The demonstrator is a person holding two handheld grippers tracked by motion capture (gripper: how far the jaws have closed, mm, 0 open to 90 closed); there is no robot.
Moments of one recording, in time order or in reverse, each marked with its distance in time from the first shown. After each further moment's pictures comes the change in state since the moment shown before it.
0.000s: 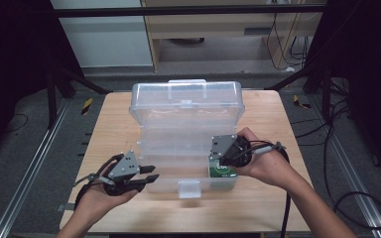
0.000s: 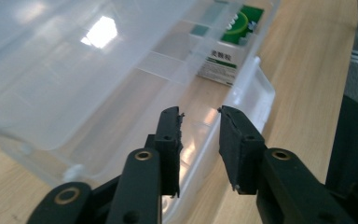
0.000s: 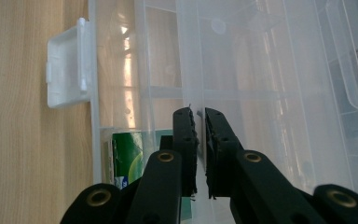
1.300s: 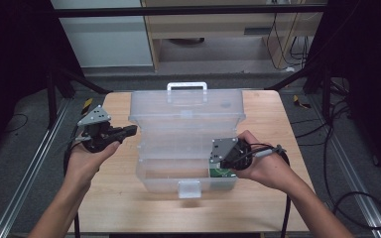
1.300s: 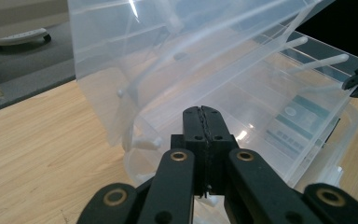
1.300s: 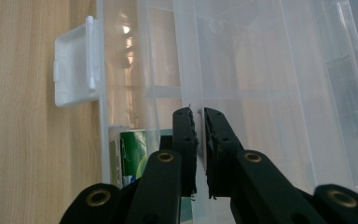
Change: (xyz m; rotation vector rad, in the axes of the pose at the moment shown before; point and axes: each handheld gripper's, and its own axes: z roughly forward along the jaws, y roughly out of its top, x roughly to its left) left arm 0.083 0.029 -0.027 -0.147 0.144 -0.291; right arm 0.007 -0.002 0.001 -0.001 0.006 0.006
